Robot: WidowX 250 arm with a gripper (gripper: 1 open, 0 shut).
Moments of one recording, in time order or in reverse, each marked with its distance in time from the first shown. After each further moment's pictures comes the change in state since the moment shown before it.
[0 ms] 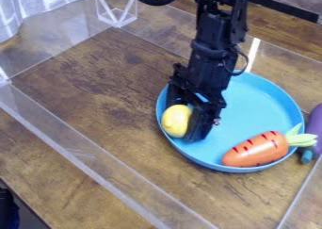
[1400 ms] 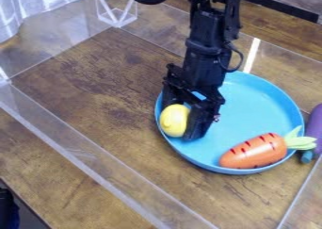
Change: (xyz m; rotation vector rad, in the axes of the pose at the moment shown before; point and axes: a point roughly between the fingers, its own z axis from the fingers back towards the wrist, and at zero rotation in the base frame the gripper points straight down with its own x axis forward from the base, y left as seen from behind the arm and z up) arm -0.003 0.008 0.000 -0.015 -0.006 0.101
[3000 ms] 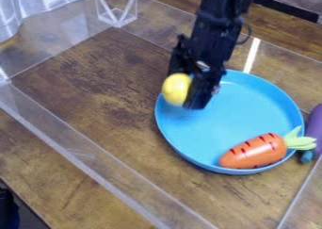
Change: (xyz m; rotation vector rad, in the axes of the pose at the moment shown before) arm 0.004 0.013 0.041 0.058 0.078 -0.145
